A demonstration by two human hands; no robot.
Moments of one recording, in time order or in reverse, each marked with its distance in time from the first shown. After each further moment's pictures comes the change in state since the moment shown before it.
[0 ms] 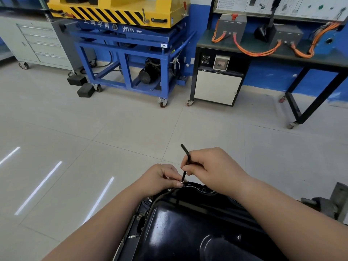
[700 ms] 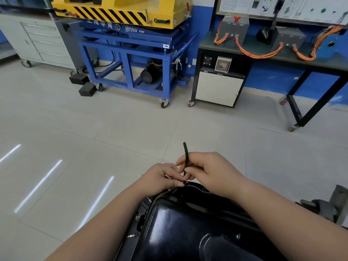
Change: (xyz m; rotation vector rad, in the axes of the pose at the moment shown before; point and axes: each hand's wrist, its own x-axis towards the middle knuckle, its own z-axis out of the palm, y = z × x) left_hand -0.001 0.001 0.004 -0.067 0.043 0.005; right_hand -0.001 0.006 0.010 0.213 -0.058 -0.005
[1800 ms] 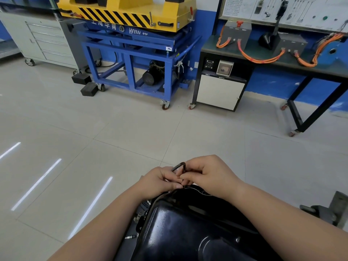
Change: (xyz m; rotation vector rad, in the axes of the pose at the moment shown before) left_hand -0.008 0.006 0.000 -0.079 -0.048 0.007; right_hand 0.004 0.007 0.006 0.174 0.015 0.034
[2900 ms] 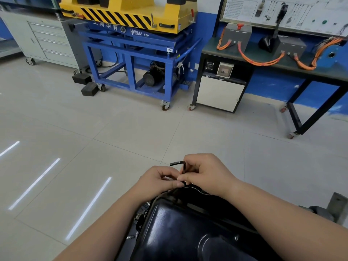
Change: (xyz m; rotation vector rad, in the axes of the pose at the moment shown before) left_hand -0.013 0.011 0.004 -0.078 0.064 -0.013; right_hand 0.009 0.006 0.004 -0.118 0.027 -0.015
